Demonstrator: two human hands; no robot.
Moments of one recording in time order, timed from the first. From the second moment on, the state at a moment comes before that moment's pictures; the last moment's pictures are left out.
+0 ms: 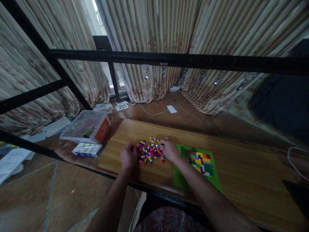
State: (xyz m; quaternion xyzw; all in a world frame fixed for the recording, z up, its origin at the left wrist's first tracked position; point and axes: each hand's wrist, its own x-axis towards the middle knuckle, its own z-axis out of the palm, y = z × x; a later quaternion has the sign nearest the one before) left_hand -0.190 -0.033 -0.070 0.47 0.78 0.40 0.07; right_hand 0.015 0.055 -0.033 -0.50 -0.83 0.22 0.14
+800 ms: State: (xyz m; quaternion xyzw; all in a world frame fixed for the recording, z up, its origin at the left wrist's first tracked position) left_hand -0.061 -0.118 0.001 0.45 0.55 0.50 0.50; right_hand 0.080 -0.089 0.000 -0.45 -0.57 0.54 0.43
